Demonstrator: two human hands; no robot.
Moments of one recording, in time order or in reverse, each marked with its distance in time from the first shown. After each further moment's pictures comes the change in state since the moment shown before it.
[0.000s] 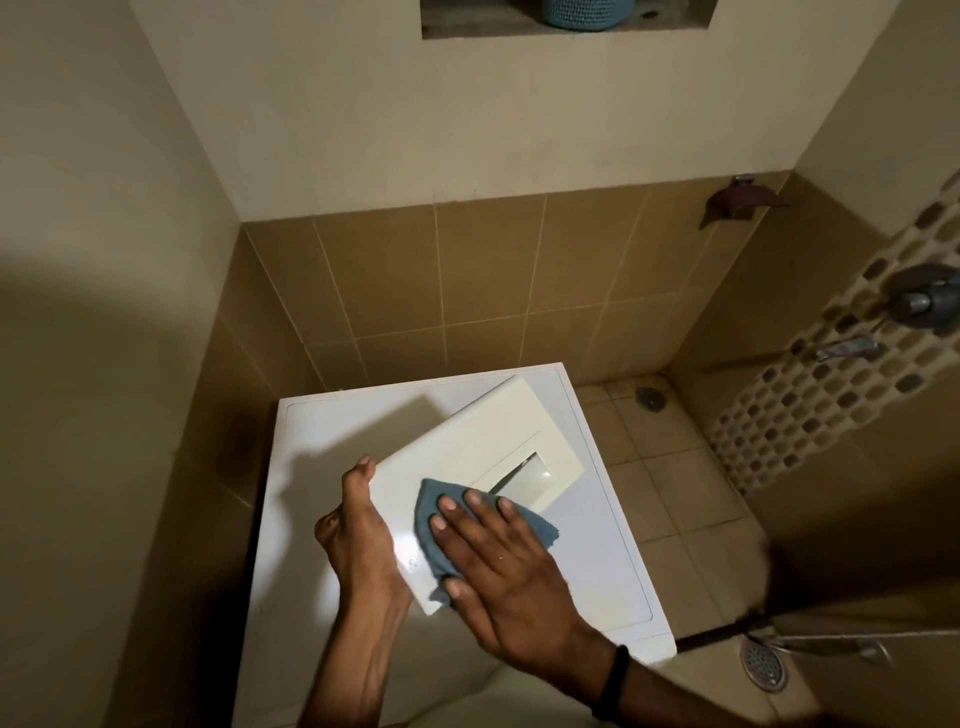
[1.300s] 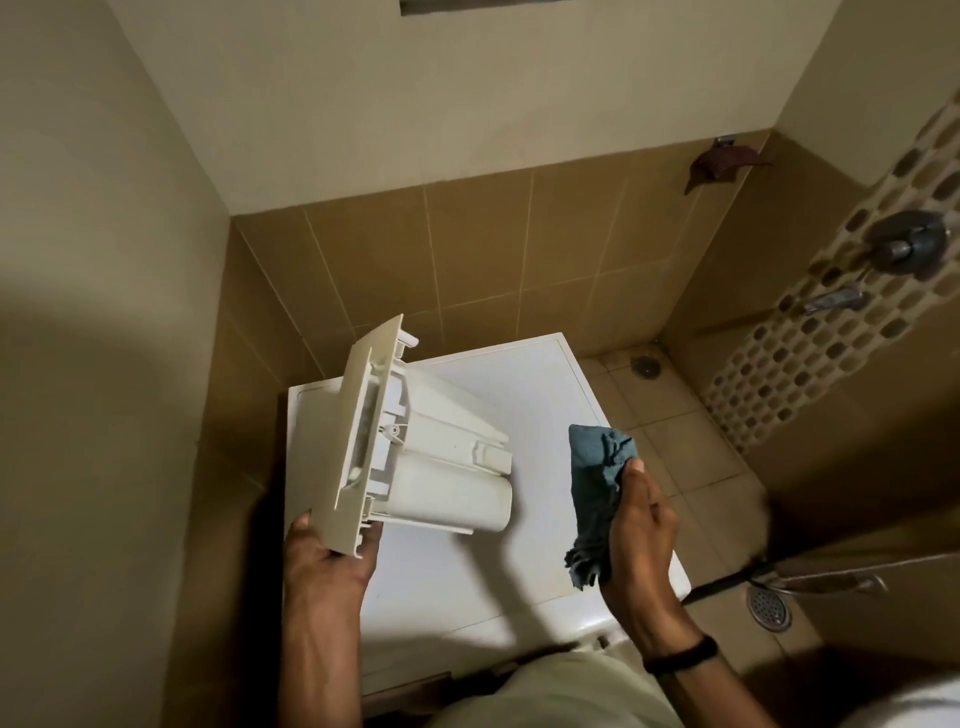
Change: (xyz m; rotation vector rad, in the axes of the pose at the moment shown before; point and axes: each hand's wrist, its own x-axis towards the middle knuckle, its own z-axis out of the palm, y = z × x) left_hand 0.051 0.010 -0.094 -0.117 -0.145 -0.055; right_hand -0.007 -0.009 -0.044 0.988 0.750 1.342
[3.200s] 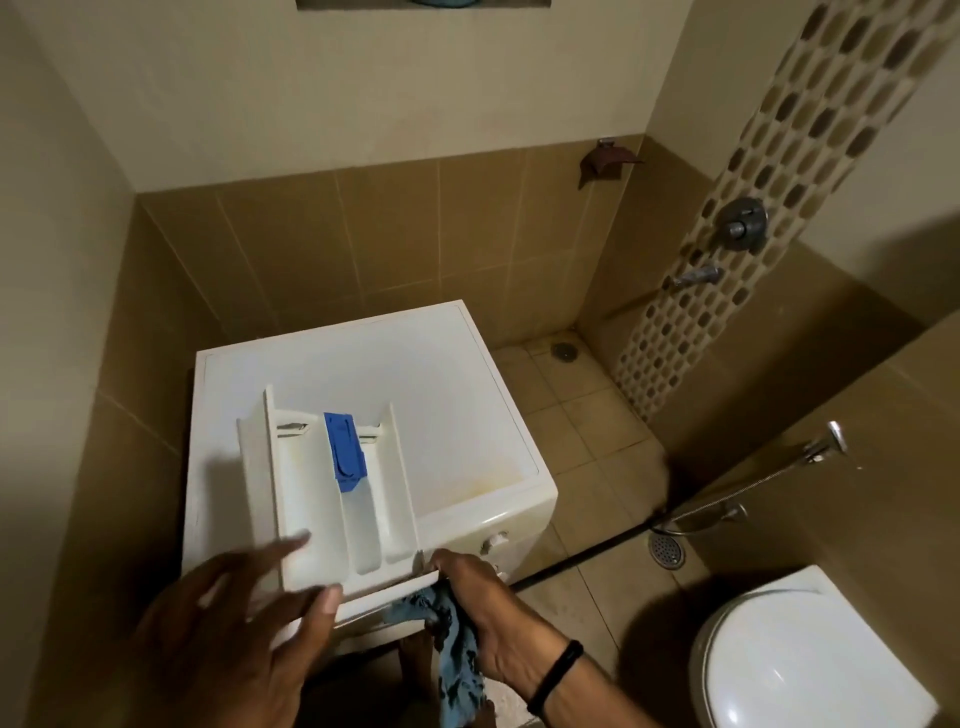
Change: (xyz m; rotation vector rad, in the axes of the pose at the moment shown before) left_hand -0.164 -0.079 -0.122 1.405 -0.400 1.501; right_hand -0.125 0.040 -0.112 -0.202 -0.494 0.809
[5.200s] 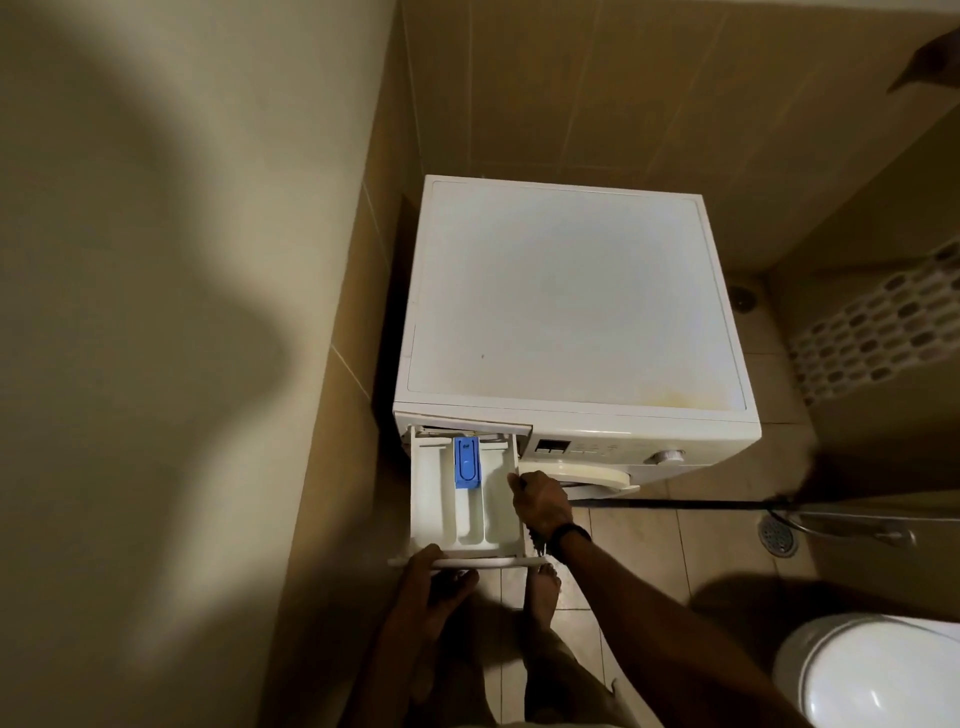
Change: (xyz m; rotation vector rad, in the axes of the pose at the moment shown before) left_hand -0.324 -0.135 0.152 -0.952 -0.392 -1.568; right_hand 0.216 0.172 0.060 -1.355 0.219 -0.378
